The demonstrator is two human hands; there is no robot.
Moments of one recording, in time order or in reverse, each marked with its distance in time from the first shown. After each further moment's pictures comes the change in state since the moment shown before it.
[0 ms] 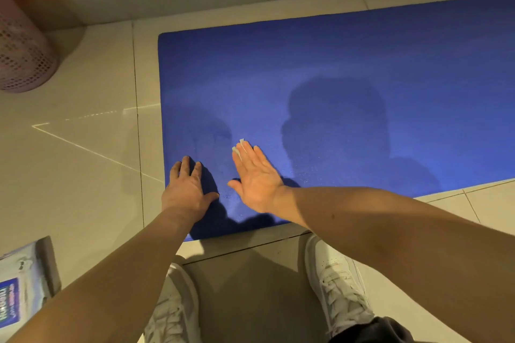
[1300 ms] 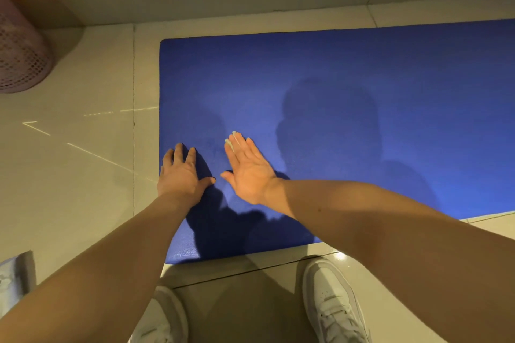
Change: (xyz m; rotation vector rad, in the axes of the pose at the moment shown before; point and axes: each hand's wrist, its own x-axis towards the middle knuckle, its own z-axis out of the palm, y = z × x) left_hand 0.063 0.004 -0.023 -0.065 0.052 -0.033; right_hand 0.063 0.018 -0.022 -0.094 -0.020 -0.041
